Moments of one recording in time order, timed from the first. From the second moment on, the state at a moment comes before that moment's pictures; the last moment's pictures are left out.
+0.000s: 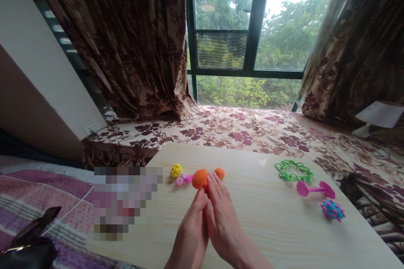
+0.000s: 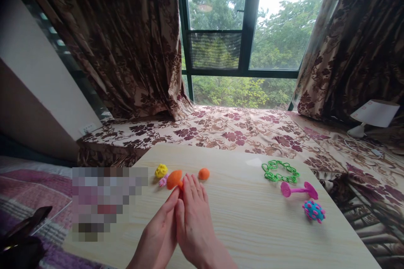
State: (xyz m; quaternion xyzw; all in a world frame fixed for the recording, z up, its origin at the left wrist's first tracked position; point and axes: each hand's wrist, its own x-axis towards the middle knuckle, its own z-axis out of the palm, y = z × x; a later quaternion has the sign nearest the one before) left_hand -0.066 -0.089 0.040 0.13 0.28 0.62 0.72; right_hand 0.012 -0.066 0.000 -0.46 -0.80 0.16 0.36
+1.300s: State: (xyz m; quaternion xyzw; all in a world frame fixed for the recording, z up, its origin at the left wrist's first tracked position) left_hand -0.076 -0.087 0.038 0.16 0.27 0.61 0.73; right_hand 0.013 -0.066 0.006 -0.45 -0.82 0.13 0.34
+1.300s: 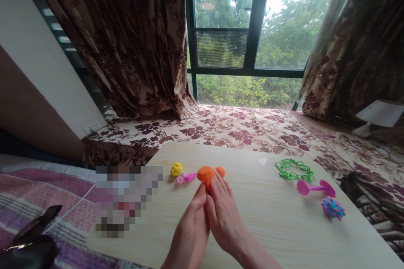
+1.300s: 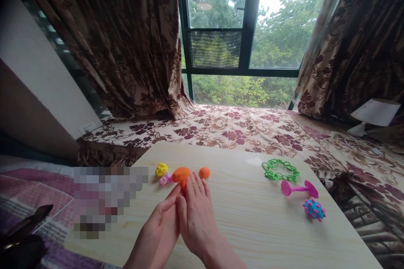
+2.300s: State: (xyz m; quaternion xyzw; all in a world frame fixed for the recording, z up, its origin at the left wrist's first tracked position) left_hand -0.086 -0.082 0.015 0.13 0.35 0.63 0.69; right_hand 0.041 -0.062 0.013 -0.40 -0.71 0.27 0.51
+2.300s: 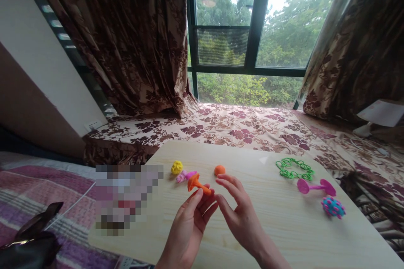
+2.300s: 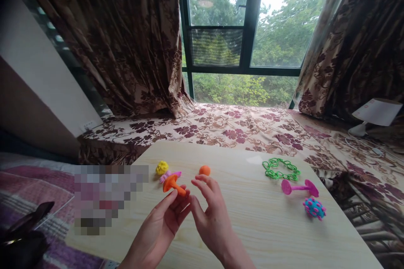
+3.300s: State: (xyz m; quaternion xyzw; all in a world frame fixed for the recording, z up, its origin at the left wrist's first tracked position) left_hand -0.097 -0.099 0.022 0.26 0.50 0.62 0.55; right_hand 0.054 -0.066 0.039 -0.35 -0.75 0.34 0.44
